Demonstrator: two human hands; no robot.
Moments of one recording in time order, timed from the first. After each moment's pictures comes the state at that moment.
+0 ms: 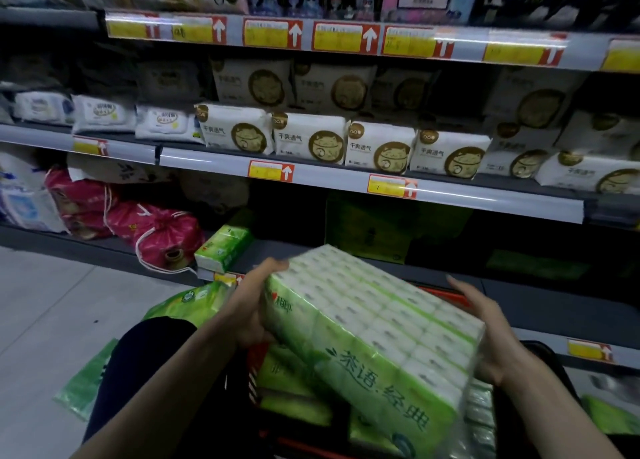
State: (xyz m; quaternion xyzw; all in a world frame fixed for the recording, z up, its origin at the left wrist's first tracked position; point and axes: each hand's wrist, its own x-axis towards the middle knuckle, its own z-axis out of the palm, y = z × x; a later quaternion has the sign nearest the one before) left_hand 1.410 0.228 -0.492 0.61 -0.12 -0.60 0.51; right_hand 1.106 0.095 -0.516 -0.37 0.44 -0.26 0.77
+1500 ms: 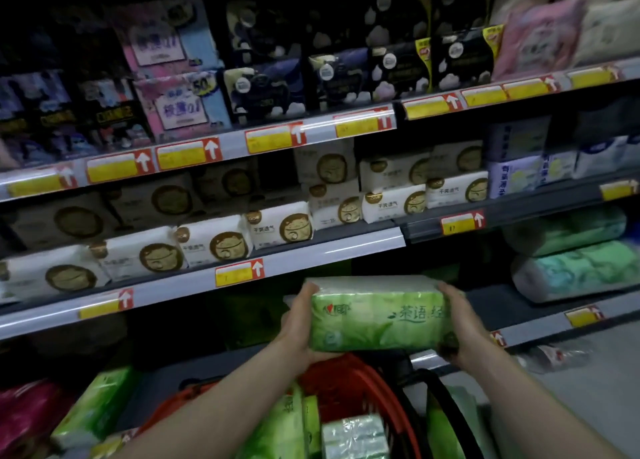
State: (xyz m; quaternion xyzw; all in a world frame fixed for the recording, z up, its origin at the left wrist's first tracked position) left_hand 1.183 0.025 -0.476 0.63 -0.20 -0.59 0.47; right_hand 0.931 -0.021 -0.539 -0.16 0.60 -0.49 0.62
